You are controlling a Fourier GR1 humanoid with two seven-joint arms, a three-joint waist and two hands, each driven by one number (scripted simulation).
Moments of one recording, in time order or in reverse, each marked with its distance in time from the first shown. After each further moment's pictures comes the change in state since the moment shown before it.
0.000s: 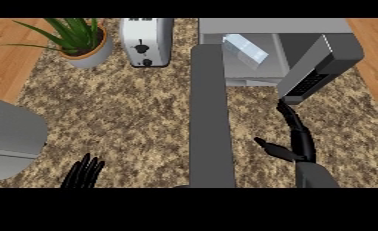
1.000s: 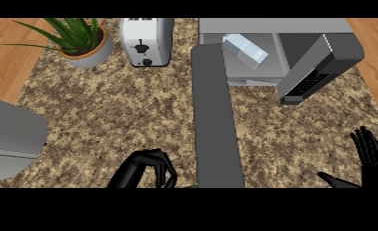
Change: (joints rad) left arm -0.385 -0.104 -0.205 0.295 -0.279 0.195 0.094; right arm 0.329 -0.217 -0.091 -0.291 -0.179 0.220 0.076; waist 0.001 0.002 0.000
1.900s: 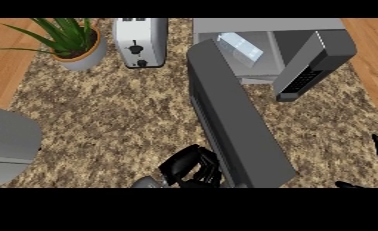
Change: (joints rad) left arm -0.421 -0.017 -0.332 0.463 0.001 0.028 0.137; right arm 0.054 -0.077 0.014 -0.076 -0.057 0.081 0.023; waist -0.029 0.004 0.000
